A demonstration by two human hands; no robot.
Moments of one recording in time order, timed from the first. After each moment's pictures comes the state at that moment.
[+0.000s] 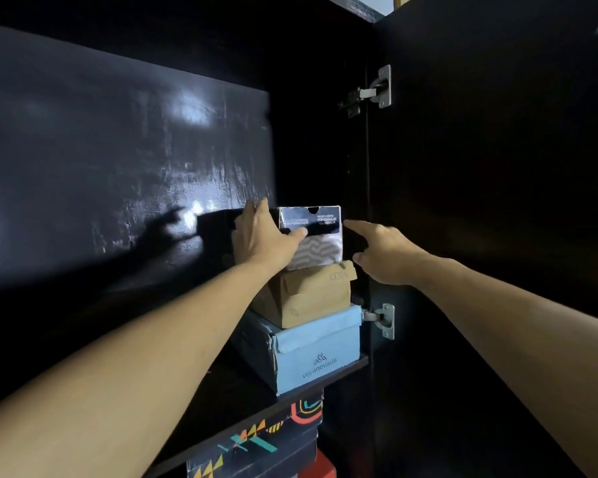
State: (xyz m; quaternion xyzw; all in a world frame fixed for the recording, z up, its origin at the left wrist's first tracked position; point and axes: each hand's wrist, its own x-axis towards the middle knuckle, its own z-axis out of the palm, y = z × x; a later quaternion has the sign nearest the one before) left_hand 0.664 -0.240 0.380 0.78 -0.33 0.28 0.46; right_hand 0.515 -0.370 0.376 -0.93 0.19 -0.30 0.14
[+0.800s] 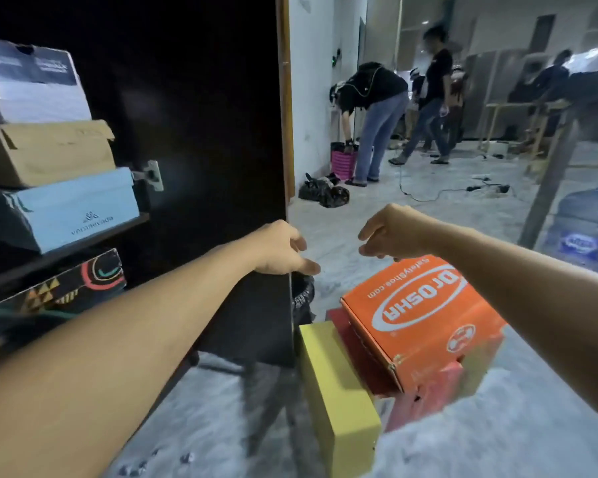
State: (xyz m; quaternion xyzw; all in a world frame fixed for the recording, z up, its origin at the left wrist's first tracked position) left_hand 0.327 -0.258 0.210 0.68 -0.70 -0.17 0.15; right_hand 0.112 -0.324 0.217 -0.83 0.52 -0.14 0.14
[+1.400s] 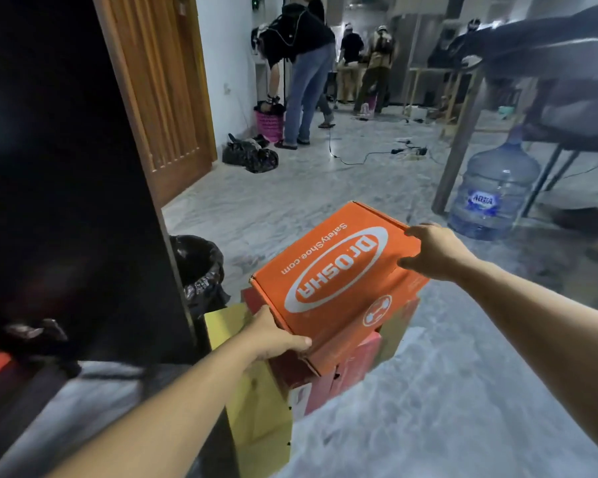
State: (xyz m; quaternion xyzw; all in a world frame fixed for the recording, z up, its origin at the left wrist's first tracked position) left_hand 0.192 -0.330 0.007 0.68 -0.55 -0.45 0.18; right_hand -0.095 -0.411 0.079 -0.69 0.71 -0.14 0.03
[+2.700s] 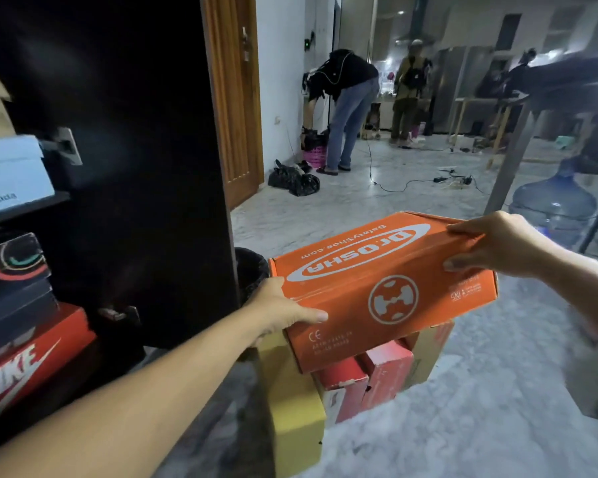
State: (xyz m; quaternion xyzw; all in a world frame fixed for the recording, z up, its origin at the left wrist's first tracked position) left_hand 0.230 -0.281 0.078 0.66 -0.54 -0.40 0.33; right_hand -0.104 -0.350 0.163 -0.76 0.62 -0.21 0.02
